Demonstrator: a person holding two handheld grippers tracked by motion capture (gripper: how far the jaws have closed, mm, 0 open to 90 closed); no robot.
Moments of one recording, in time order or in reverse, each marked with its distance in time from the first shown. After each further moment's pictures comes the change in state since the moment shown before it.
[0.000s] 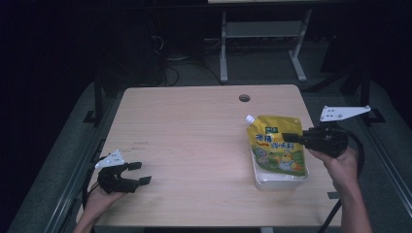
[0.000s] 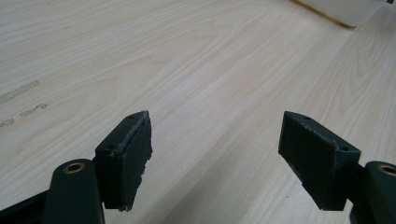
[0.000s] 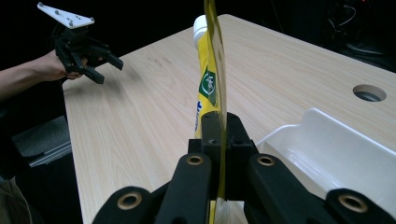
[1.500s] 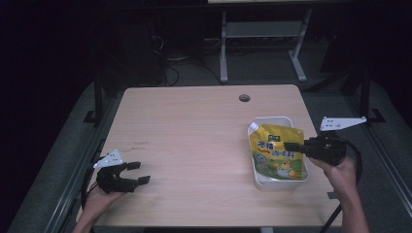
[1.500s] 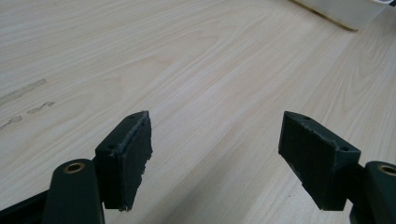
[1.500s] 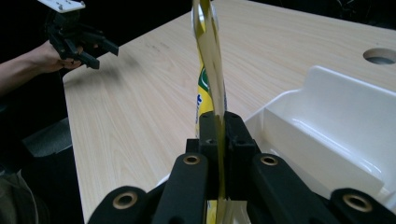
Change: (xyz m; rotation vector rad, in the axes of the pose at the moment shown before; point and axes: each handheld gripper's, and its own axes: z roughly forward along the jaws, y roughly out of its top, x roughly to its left) left arm 0.001 -0.001 -0.002 -0.006 0.009 -0.008; right arm -0.015 -0.037 0.005 0.026 0.022 0.073
